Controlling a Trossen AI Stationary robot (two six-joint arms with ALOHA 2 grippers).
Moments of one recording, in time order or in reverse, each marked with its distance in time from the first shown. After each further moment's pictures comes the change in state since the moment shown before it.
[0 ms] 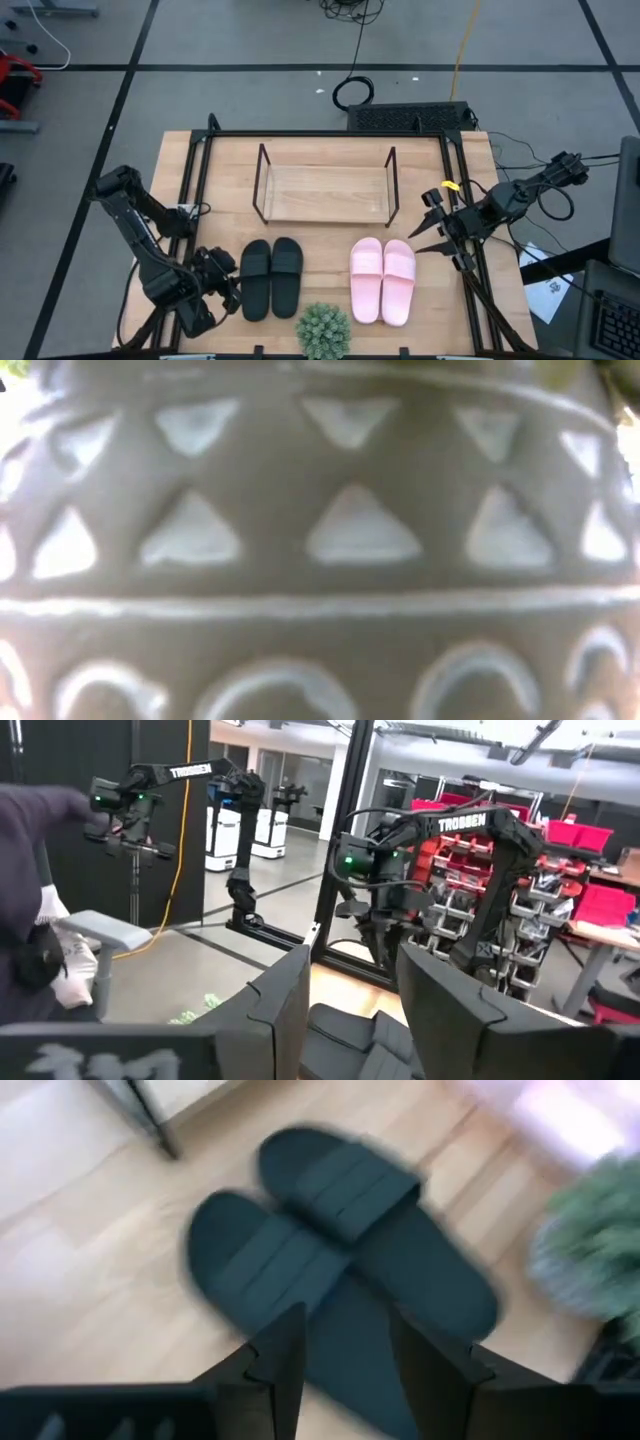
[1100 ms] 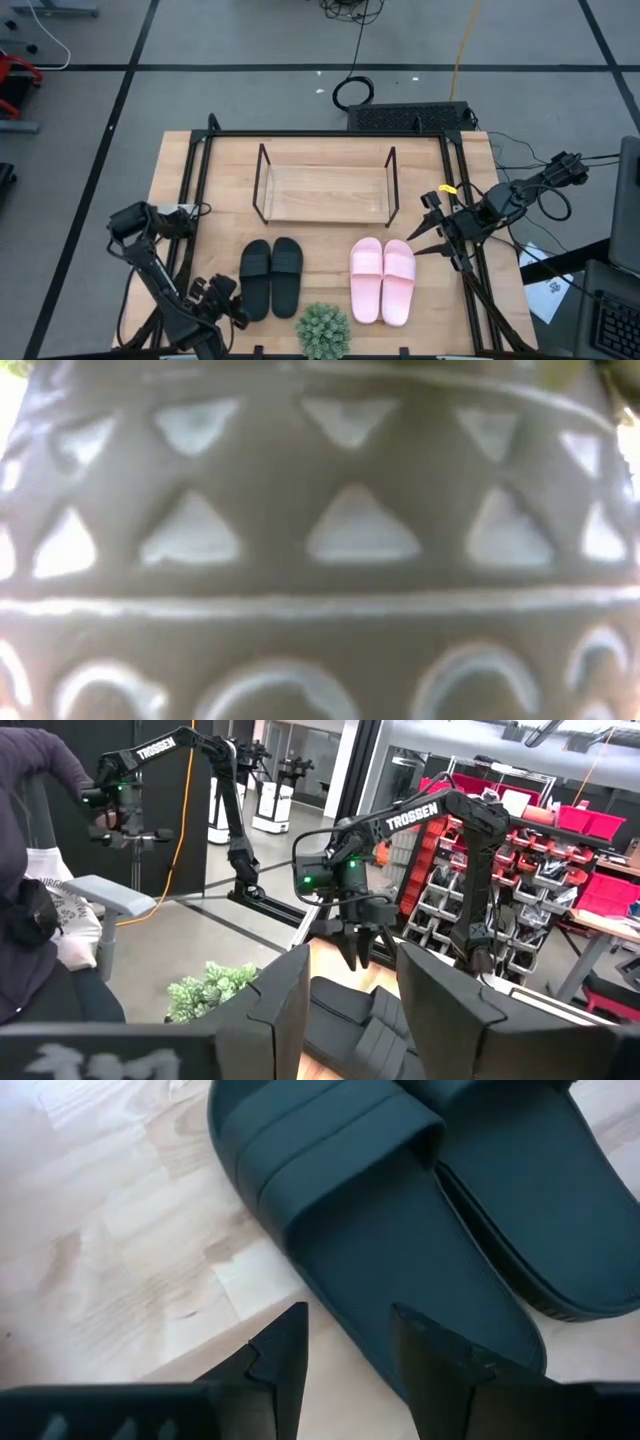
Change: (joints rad) left arm -0.094 0.341 0.077 -0.099 0.173 -0.435; right arm 0.000 0.000 0.000 -0.068 -0.005 -0.033
